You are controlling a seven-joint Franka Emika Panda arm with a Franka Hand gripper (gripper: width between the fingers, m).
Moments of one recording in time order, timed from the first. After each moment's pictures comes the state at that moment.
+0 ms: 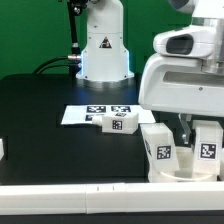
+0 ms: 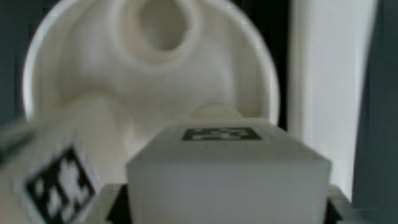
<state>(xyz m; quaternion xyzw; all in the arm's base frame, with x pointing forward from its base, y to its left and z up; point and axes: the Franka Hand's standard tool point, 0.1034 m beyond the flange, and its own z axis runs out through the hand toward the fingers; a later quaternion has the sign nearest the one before) 0.626 0.111 0.064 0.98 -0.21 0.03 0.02</state>
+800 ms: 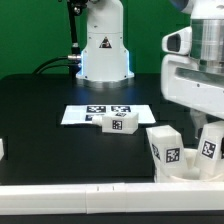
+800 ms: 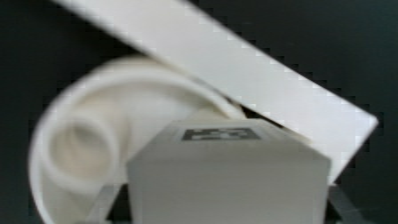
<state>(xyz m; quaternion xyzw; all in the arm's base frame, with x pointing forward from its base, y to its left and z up) 0.630 0.121 0.065 0.78 -0.62 0.02 -0.04</state>
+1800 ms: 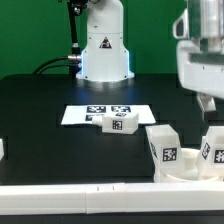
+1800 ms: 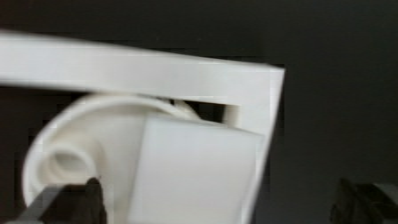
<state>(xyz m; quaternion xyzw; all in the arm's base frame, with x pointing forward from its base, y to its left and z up) 0.641 0.124 0.102 0.80 -0.59 0.04 -0.09</state>
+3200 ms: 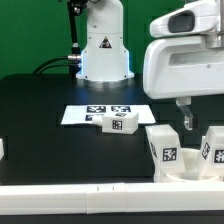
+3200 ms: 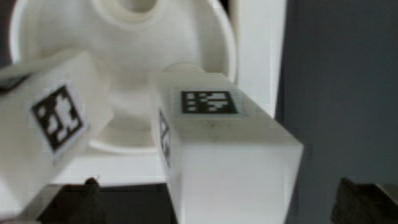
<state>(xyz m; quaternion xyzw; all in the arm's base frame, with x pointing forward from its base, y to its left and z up) 0.639 0.126 0.102 0.98 0.15 0.09 0.00</state>
